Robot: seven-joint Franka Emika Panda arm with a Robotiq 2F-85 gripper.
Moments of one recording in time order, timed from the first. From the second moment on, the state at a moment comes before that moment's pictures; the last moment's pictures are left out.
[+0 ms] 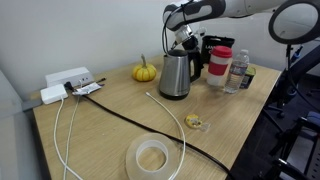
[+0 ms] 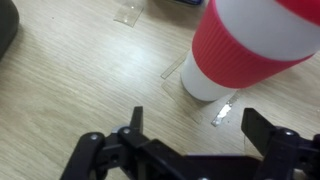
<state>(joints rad) 0.01 1.39 -0.04 -0.40 -0.25 1.17 -0.69</state>
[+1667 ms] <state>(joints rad) -0.02 1.29 -0.01 -0.34 -0.17 1.26 -0.77</state>
